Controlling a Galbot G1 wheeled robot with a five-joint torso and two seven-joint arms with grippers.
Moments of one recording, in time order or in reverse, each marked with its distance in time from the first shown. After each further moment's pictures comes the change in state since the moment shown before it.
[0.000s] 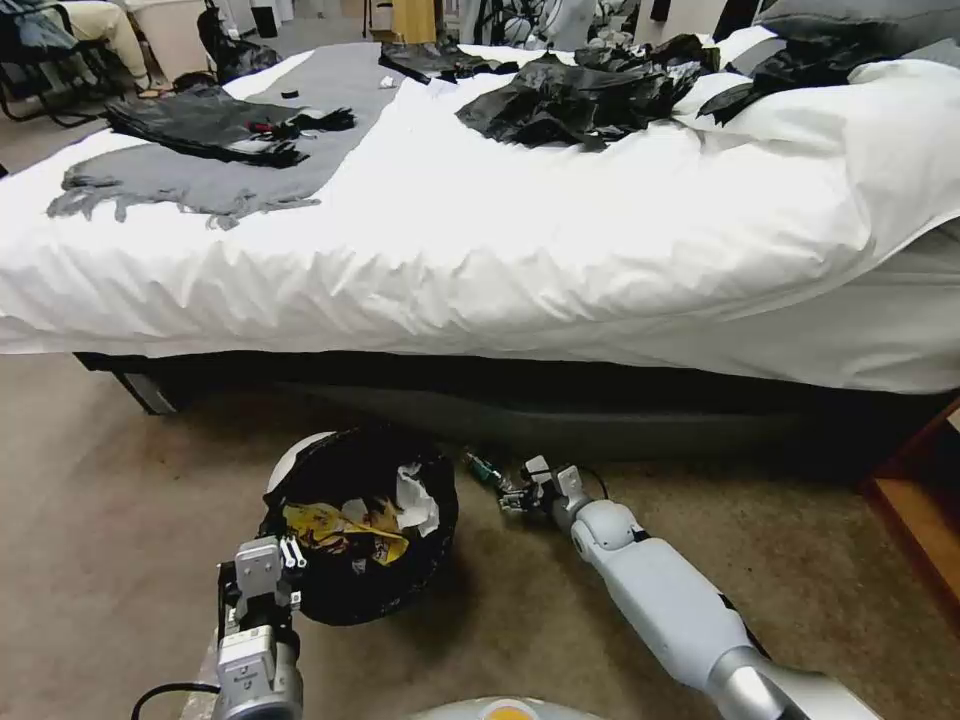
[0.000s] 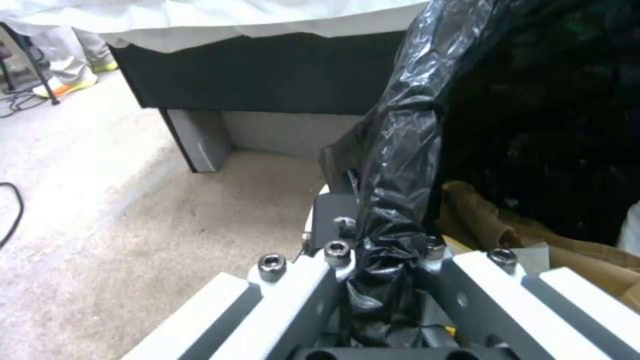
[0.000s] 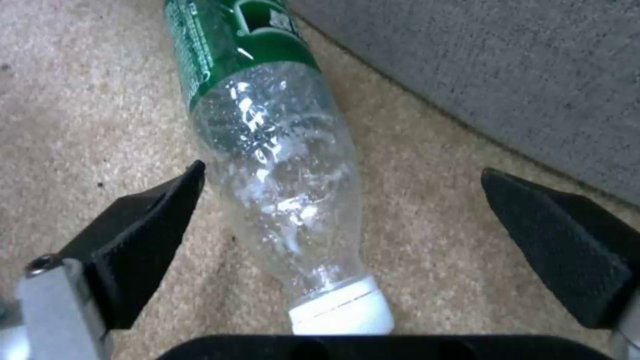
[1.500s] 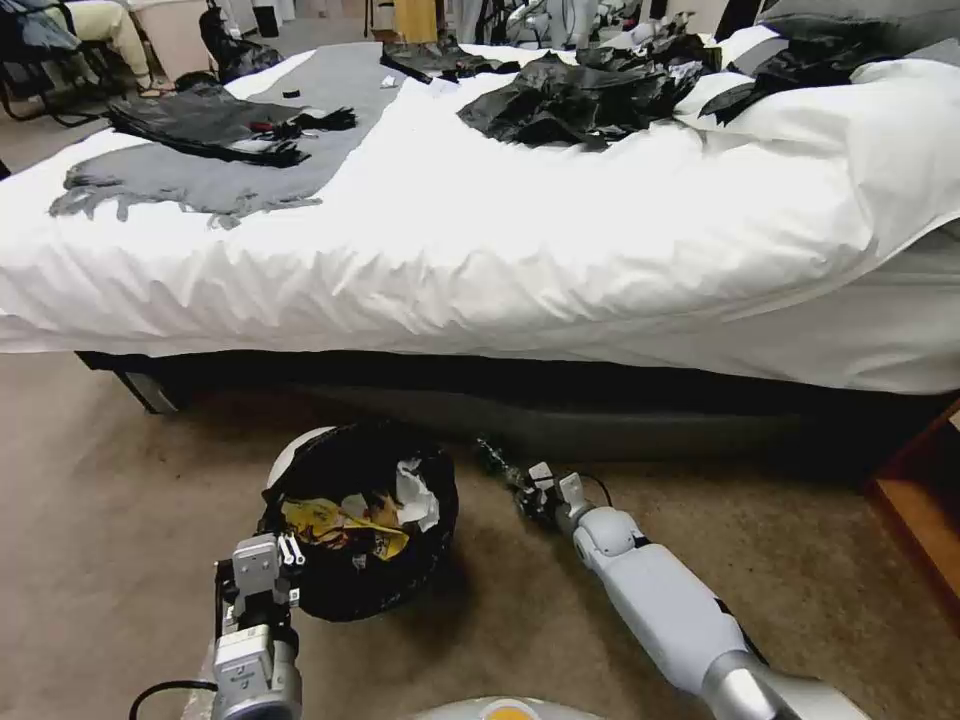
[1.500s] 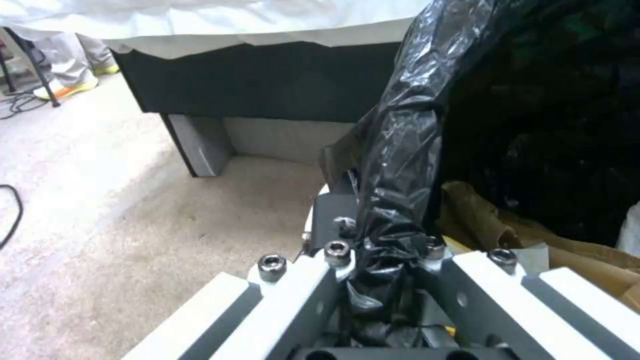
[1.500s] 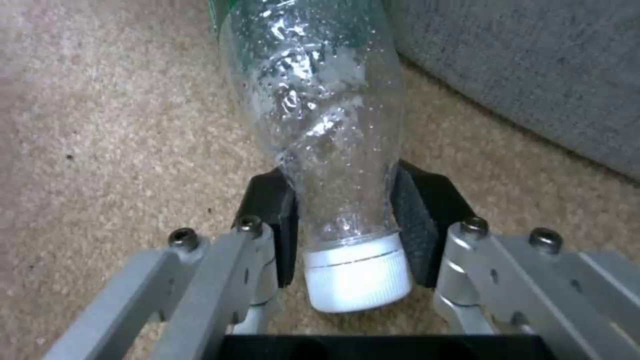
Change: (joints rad) left arm -0.001 0.003 0.003 -0.011 -0.007 -0.004 -0.003; right arm -0.021 0.010 0.048 -0.013 -0.051 0.033 0.001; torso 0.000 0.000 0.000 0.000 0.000
